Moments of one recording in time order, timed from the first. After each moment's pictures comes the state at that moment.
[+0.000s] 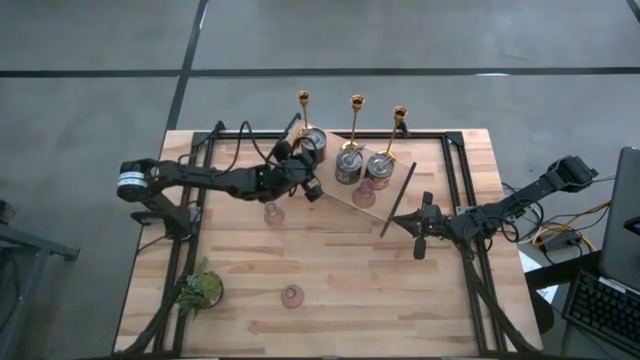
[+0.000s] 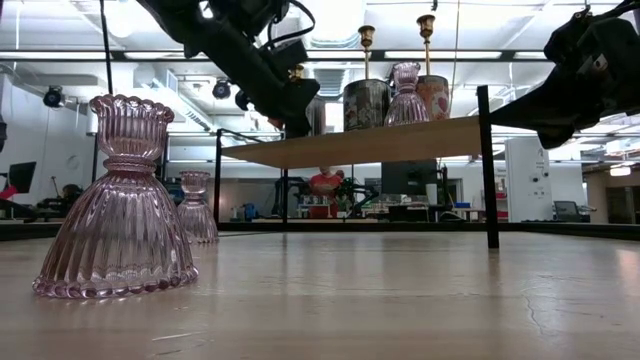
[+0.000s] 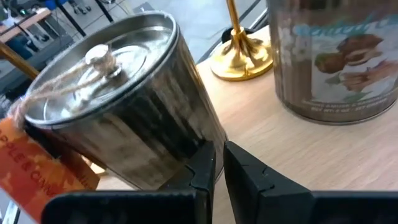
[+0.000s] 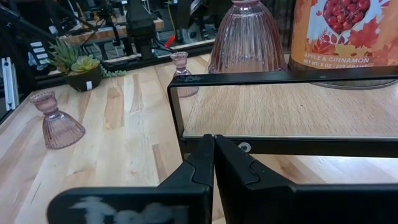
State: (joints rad) left arm 0.15 1.54 1.01 0.03 -0.63 0.01; right arm 0.43 0.69 0.07 0.37 0.68 0.32
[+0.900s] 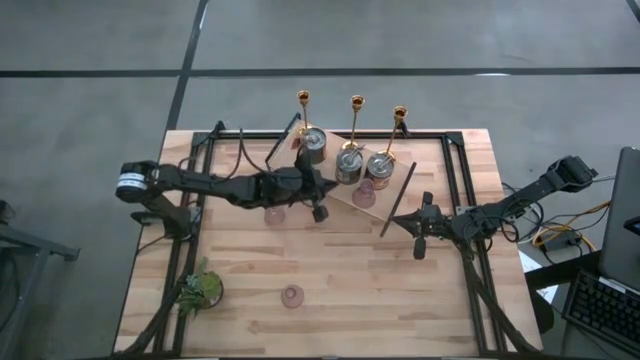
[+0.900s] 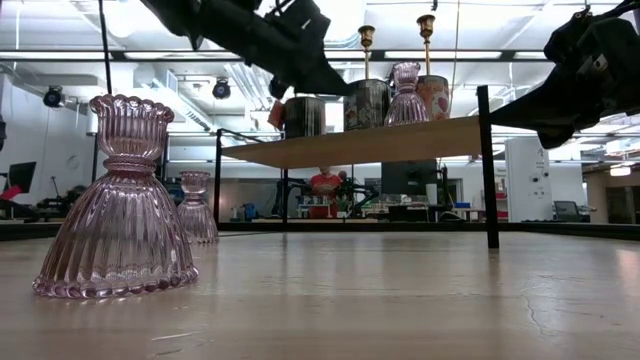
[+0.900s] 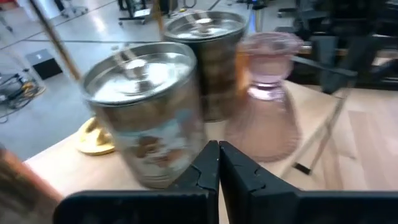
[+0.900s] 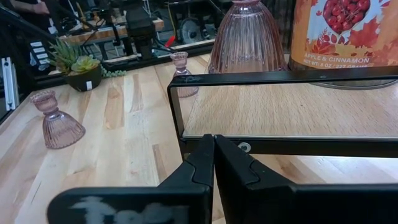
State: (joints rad) left arm 0.06 1.54 1.01 0.25 -0.29 0.02; right arm 0.43 0.69 0.07 0.37 0.68 0.32
